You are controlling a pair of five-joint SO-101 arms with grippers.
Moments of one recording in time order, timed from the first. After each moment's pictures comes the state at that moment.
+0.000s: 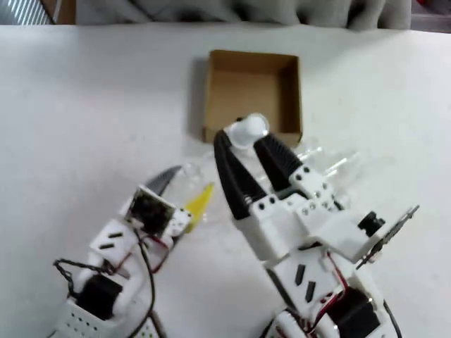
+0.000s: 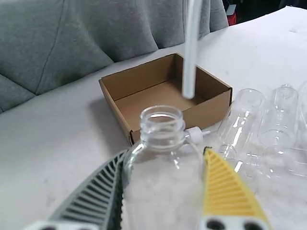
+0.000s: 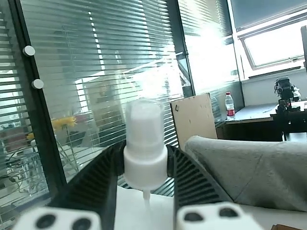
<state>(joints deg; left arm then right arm) 20.8 -103.4 89.7 40.0 -5.7 -37.5 -85.2 52.9 22.2 -13.8</state>
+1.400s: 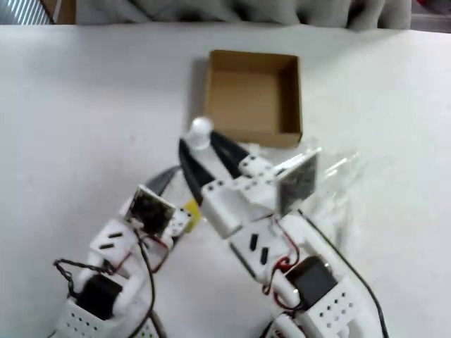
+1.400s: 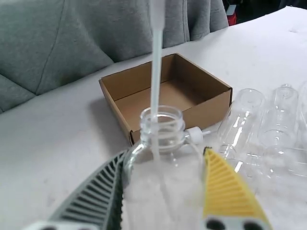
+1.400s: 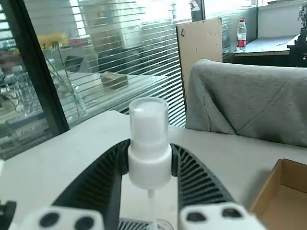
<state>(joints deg) 20.6 -103.4 89.7 40.0 -5.7 -42.4 -73.5 63.4 16.5 -6.5</state>
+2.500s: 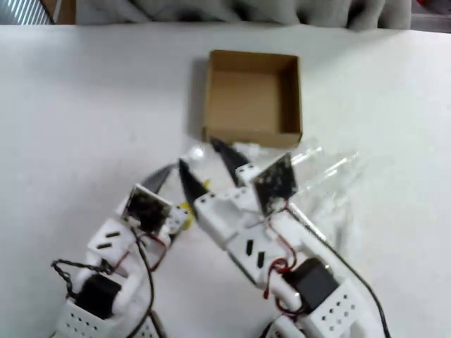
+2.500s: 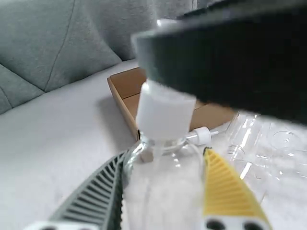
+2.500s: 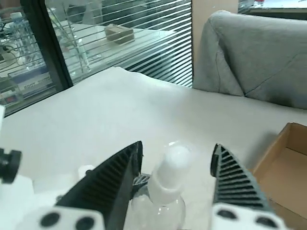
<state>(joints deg) 18.9 -103.4 89.7 40.0 -5.7 -42.6 -73.5 60.2 29.6 -6.5</state>
